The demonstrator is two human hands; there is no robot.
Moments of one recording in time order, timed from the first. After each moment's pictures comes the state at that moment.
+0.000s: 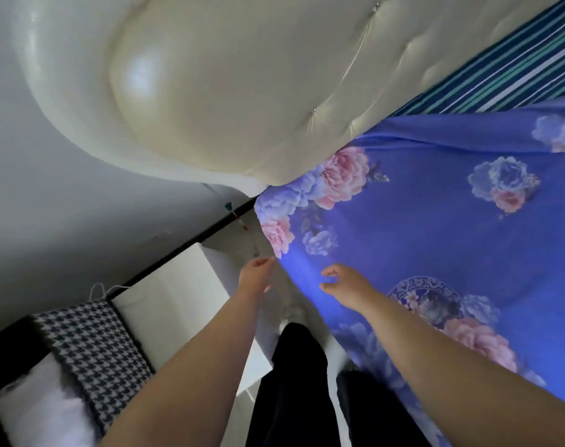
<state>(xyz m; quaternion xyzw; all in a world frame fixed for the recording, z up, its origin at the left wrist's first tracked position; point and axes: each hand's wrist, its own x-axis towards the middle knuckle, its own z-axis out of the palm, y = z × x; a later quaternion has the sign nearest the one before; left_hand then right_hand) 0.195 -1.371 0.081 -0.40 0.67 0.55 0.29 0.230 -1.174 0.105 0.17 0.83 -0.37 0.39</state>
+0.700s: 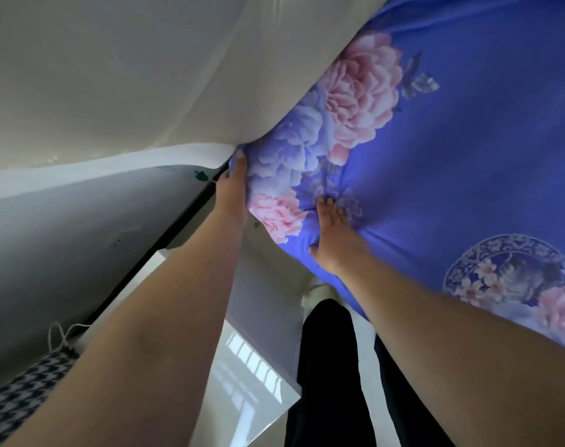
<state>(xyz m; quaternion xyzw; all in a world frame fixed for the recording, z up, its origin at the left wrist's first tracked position) 0.020 -1.367 -0.093 -0.32 0.69 0.59 0.25 0.161 -1.216 -0.092 0.14 0.89 -0.26 0.34</state>
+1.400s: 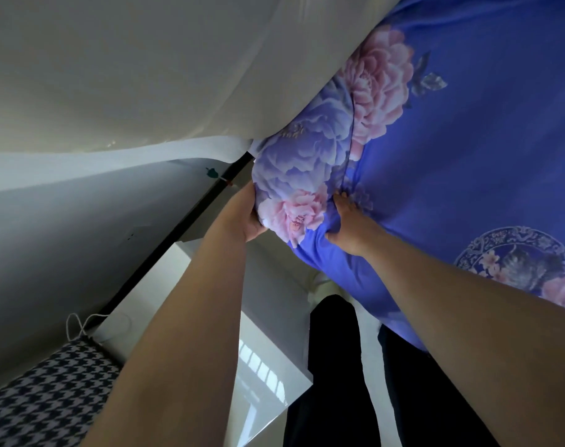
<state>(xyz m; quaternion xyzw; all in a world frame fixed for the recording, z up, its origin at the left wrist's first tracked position) 0.045 -1.383 -0.051 -0.33 0.54 0.64 0.43 0.148 -1.200 -0.071 0.13 0.87 -0.29 0.37</state>
